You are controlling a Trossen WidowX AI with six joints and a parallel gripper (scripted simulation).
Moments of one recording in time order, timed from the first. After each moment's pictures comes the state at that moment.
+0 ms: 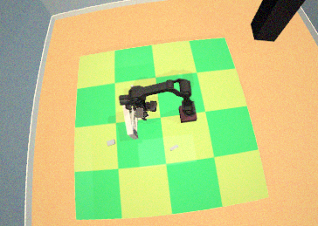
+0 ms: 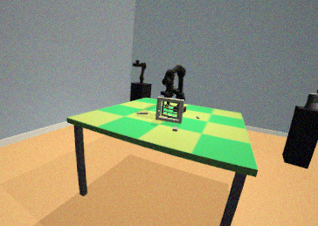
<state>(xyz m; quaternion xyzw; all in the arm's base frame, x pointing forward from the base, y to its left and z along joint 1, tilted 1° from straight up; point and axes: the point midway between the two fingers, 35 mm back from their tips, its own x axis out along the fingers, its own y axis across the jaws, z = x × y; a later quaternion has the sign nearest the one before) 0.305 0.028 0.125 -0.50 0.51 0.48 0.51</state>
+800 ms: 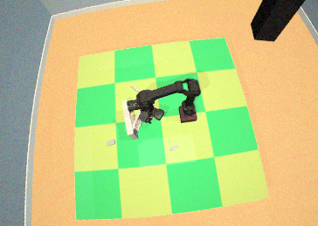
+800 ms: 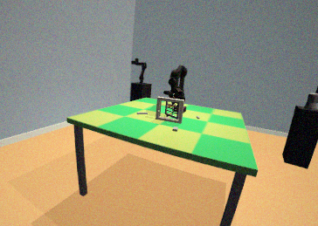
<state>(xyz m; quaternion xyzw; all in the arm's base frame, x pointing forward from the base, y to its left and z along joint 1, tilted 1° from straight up) 0.259 0.051 0.123 -0.38 0.60 0.37 0.60</state>
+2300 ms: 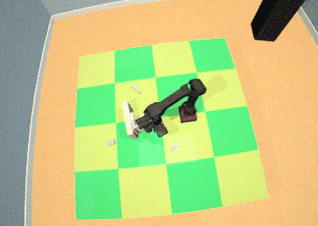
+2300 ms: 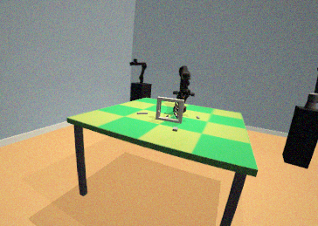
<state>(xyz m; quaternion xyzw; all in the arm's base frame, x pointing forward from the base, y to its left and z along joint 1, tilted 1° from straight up) 0.207 0.122 0.122 -0.18 0.68 0.18 0.69</state>
